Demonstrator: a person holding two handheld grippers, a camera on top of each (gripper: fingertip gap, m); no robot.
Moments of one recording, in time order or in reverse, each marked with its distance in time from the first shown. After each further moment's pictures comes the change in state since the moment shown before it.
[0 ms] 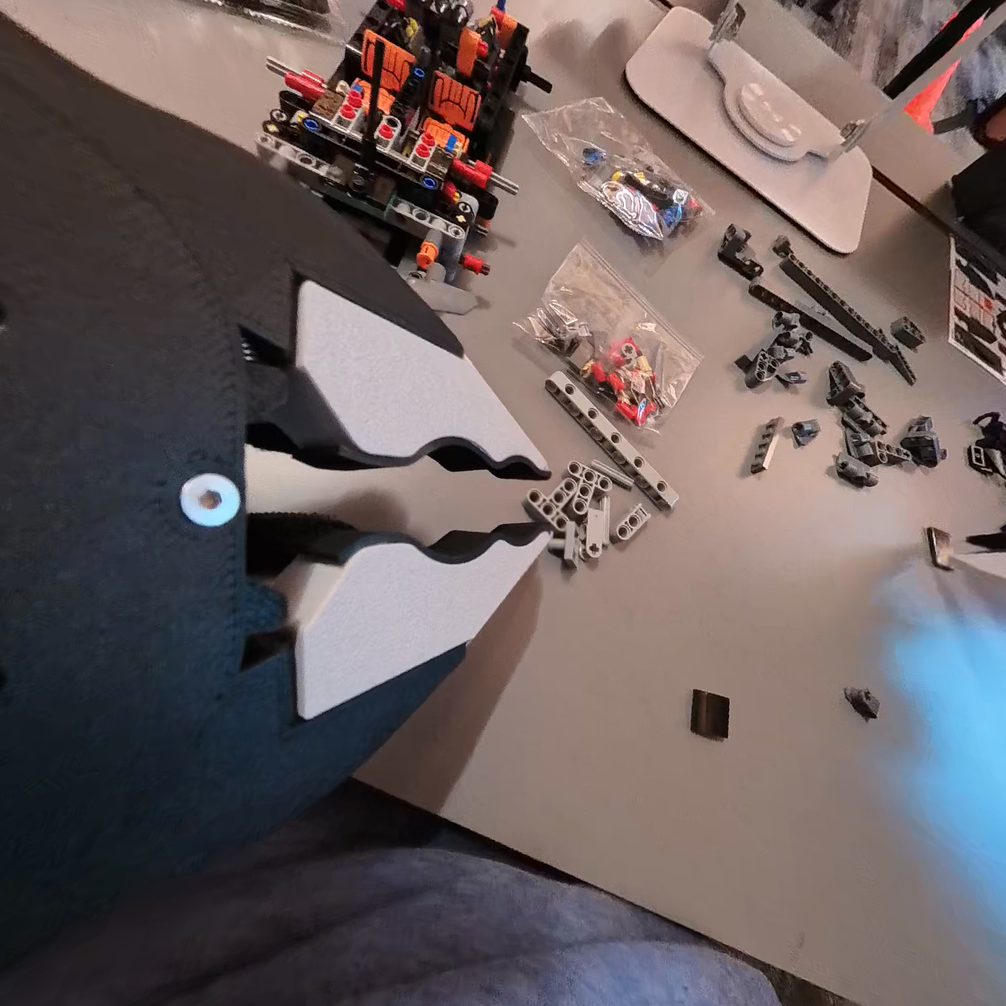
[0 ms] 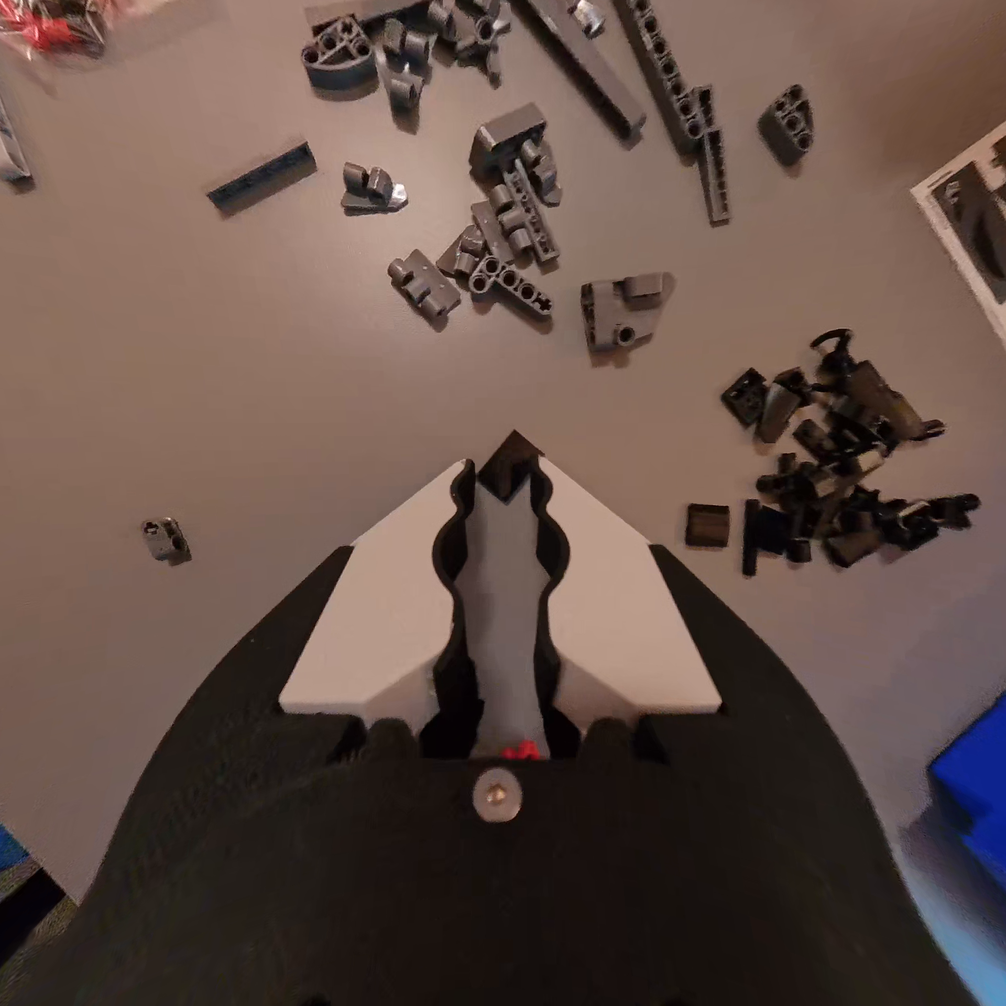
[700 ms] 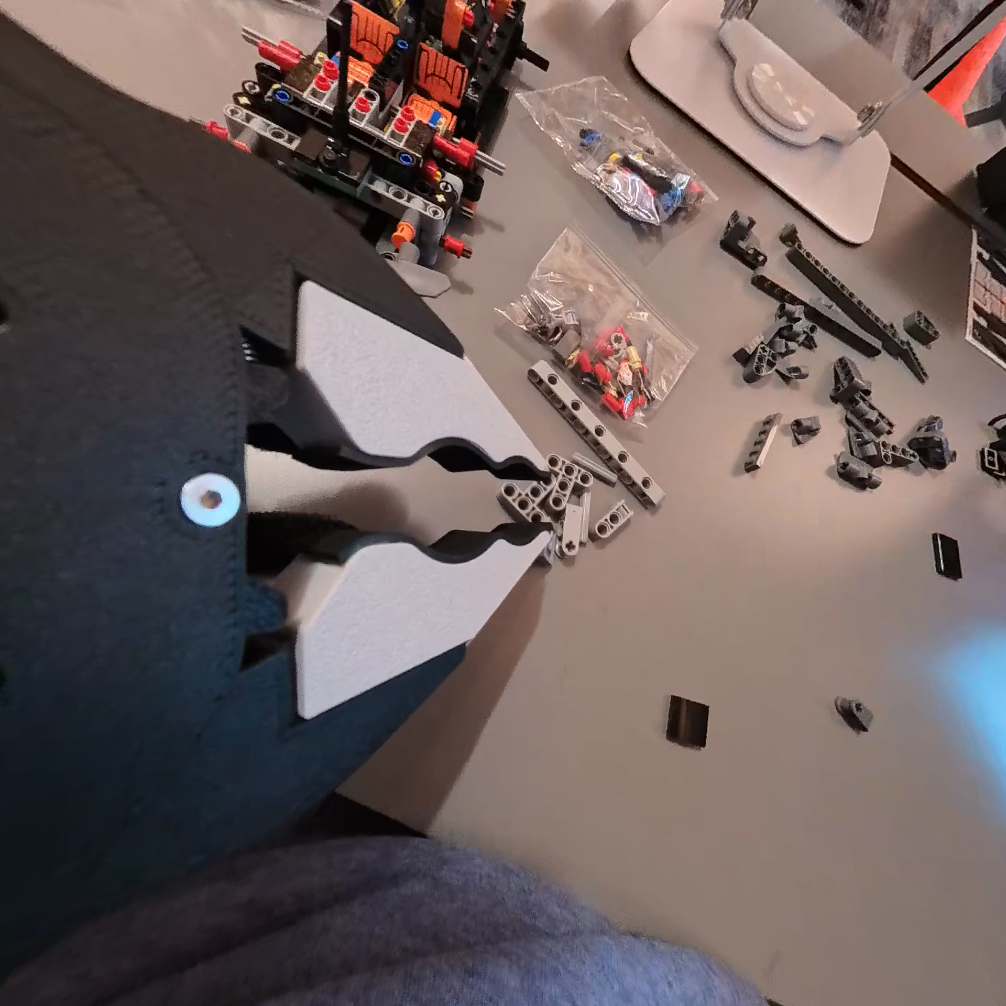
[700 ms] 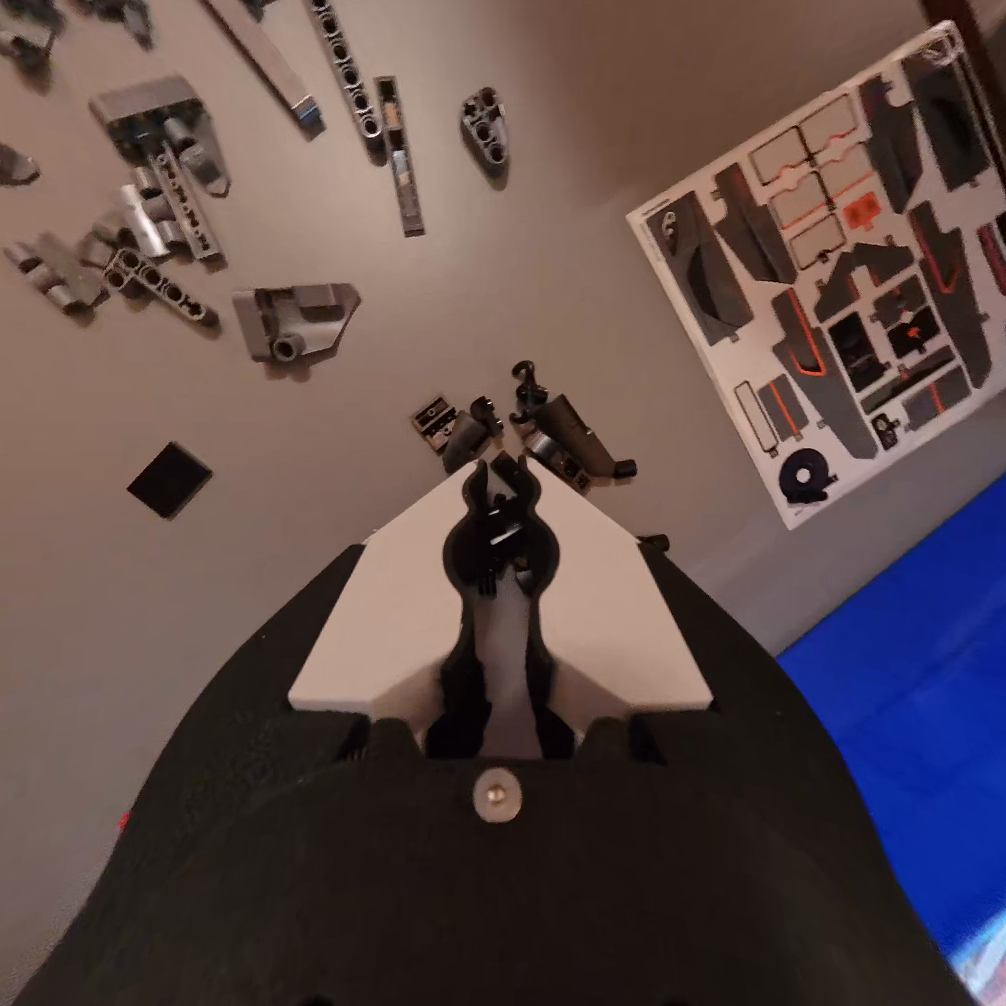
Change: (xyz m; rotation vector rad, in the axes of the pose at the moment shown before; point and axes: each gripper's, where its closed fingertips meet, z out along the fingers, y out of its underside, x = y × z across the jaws) left arm -0.001 -0.009 0.021 -0.018 -0.005 -0.025; right arm 0.126 -0.010 0.009 -0.062 0.023 -0.075
